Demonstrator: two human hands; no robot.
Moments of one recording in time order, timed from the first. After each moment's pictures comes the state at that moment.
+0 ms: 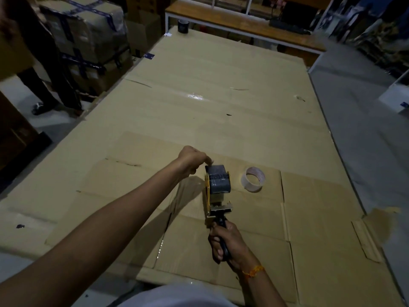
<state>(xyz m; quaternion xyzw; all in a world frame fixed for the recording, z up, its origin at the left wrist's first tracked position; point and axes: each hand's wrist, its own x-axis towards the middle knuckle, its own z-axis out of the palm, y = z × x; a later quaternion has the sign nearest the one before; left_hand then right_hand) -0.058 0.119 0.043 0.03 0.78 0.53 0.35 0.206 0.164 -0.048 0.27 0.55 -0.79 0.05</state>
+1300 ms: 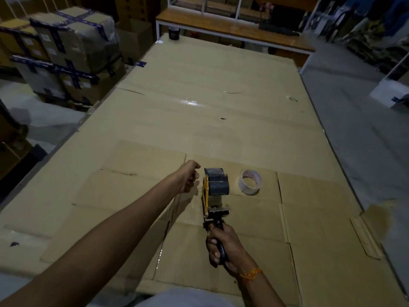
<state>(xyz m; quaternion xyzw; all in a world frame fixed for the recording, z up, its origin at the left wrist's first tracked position) -0.052 0.113 0.017 -0.04 0.72 0.49 0.49 0.197 0.157 -0.037 0.31 0.53 -0.79 0.05</state>
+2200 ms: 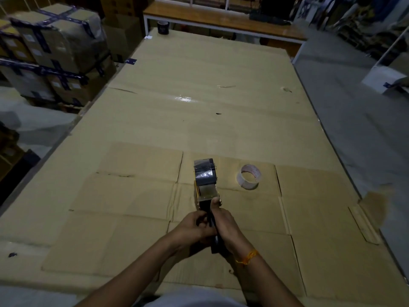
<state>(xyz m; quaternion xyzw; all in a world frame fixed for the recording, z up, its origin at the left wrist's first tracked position) 0.074 0.034 -0.018 0.20 0.67 0.52 0.49 0.155 0.153 -0.005 0.39 0.68 -0.61 0.03</state>
